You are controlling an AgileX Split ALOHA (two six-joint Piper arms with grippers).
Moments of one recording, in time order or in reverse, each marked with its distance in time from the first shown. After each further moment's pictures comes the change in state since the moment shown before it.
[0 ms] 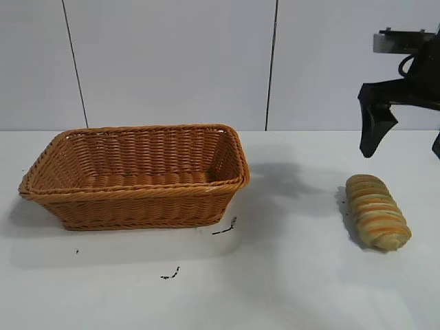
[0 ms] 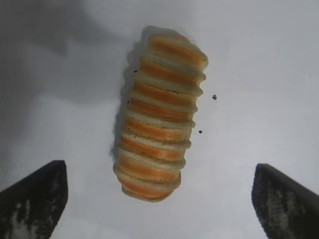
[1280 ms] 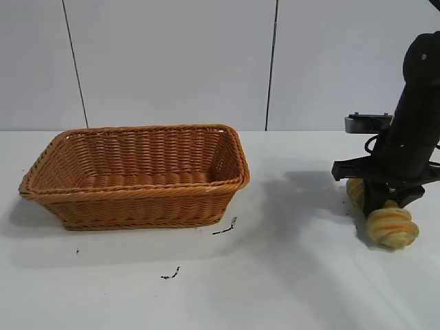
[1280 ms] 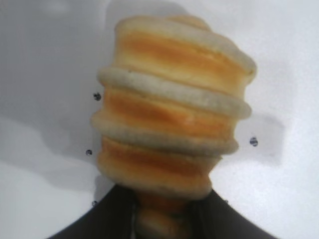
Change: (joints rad) left arm 0.000 0.000 0.000 0.000 0.000 0.000; right arm 0.000 0.017 -0.012 -0.024 -0.032 -0.020
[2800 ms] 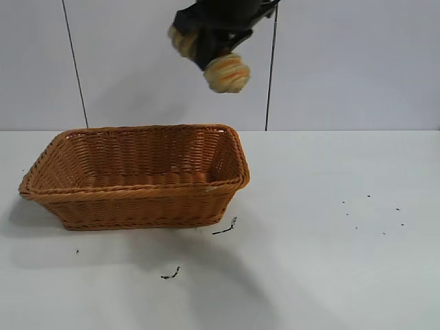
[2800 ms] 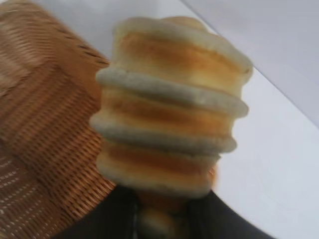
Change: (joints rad) left arm 0.000 0.000 0.000 0.000 0.000 0.000; right arm 0.558 0.401 -0.999 0.128 0.234 -0.890
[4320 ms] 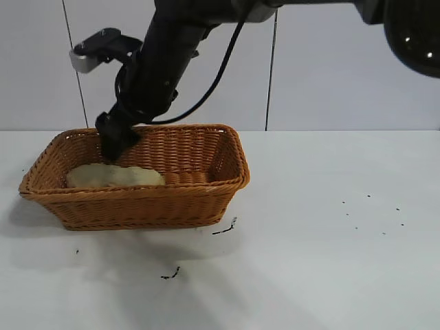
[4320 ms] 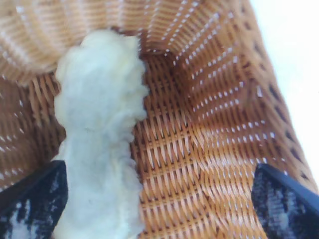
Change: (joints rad) left arm 0.000 0.000 0.000 0.000 0.000 0.000; right arm 0.015 -0.046 -0.002 0.050 -0.048 0.563
